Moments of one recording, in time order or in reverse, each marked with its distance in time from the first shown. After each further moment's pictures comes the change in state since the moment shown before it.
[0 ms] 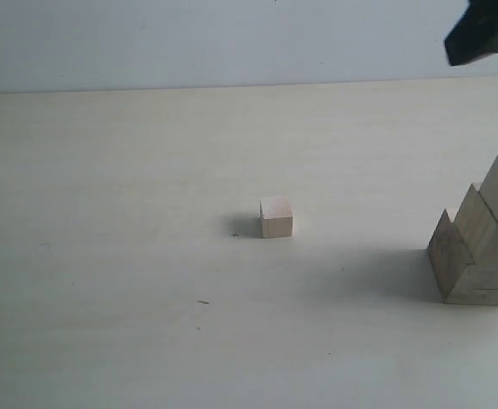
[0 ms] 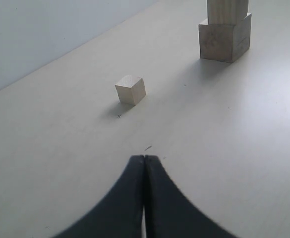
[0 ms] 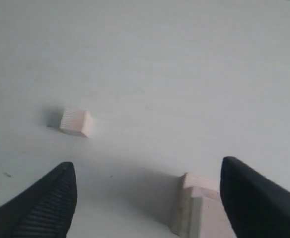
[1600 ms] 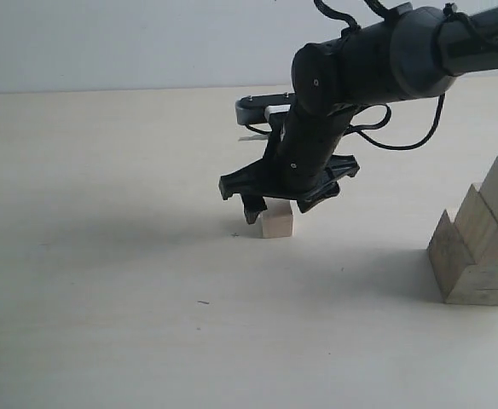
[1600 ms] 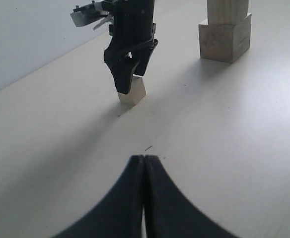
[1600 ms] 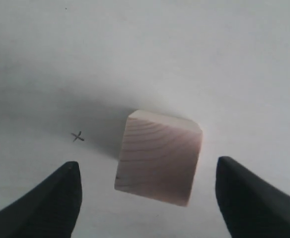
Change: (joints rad) left arm 0.000 0.000 0.000 0.000 0.000 0.000; right arm 0.186 0.890 -0.161 0.133 -0.306 0.121
